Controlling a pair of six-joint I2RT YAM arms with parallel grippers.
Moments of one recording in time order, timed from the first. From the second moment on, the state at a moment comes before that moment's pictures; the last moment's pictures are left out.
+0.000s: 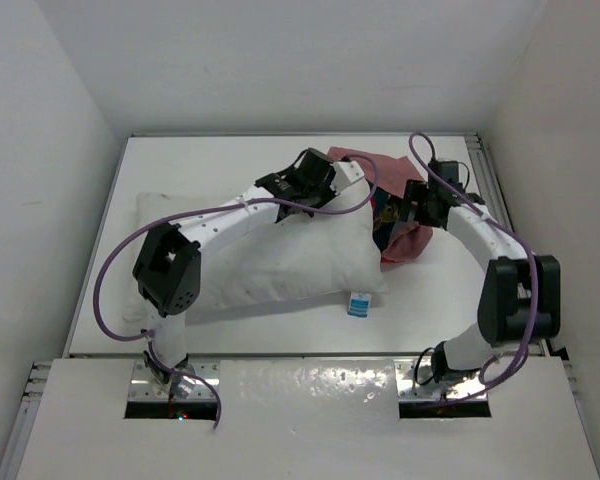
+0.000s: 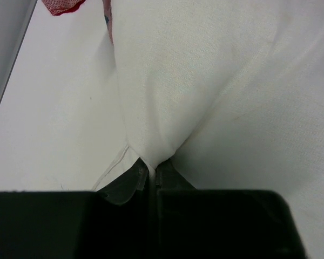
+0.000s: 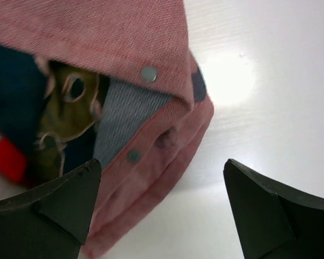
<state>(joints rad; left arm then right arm) -0.72 1.90 1.63 -0.47 -0.14 0.47 0.05 1.52 1.01 -0.40 0.16 0.22</state>
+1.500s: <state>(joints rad) -0.81 1.95 1.81 -0.68 -0.02 0.44 0.27 1.59 1.44 -0.45 0.12 0.12</state>
